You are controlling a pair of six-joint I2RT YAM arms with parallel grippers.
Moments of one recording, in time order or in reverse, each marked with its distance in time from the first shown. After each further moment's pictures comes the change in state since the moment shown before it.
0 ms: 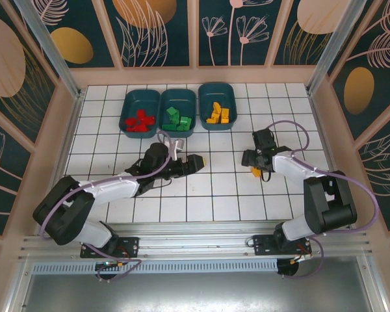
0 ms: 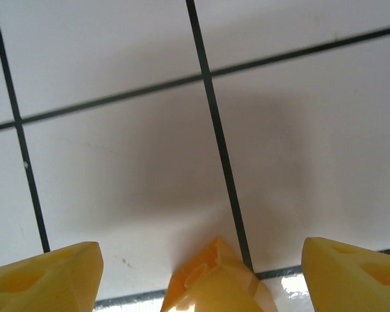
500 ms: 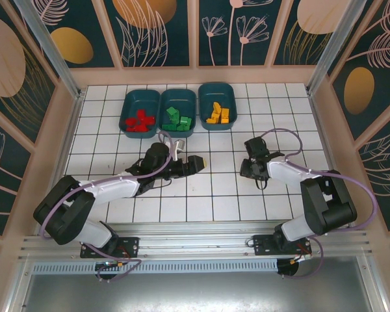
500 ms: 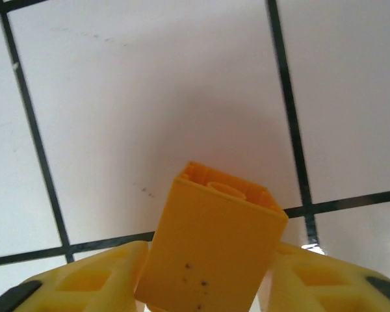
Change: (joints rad) left arm -0.002 -0.004 0.008 -0.033 -0.005 0.024; right arm 0.091 0.003 -0.059 -0.016 -0.005 0.095
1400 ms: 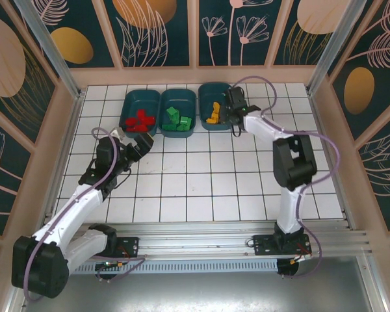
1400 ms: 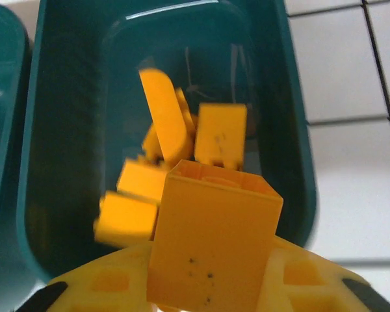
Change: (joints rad) left arm 0.421 -0.476 -0.042 -0.439 -0.306 0.032; right arm 0.025 0.559 0.865 0.074 0.027 -0.142
